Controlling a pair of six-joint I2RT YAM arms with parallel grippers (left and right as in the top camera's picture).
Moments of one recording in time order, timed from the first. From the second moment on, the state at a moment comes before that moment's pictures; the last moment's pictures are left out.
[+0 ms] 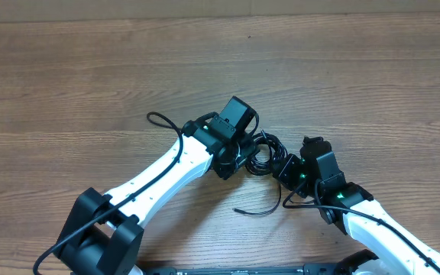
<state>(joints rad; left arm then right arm) -0.68 1.72 1.21 -0.74 0.17 -1.38 0.42 1.22 0.44 -0.07 -0.23 1.07</state>
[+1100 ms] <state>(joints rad) -0.69 1.95 1.21 -0.56 0.30 -1.68 0.42 1.22 0.44 -0.11 -0.24 1.11</state>
